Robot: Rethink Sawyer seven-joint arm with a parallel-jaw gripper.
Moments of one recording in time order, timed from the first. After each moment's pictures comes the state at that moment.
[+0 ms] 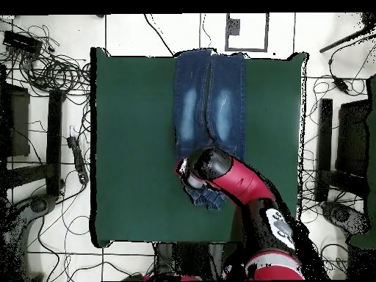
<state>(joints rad) -0.21 -0.52 -0.07 1.79 0.33 0.68 1.65</state>
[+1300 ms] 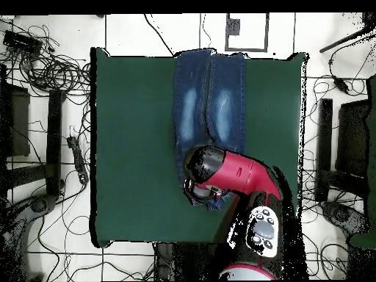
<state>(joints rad) -0.05 -0.53 -0.31 1.62 0.06 1.01 1.65</state>
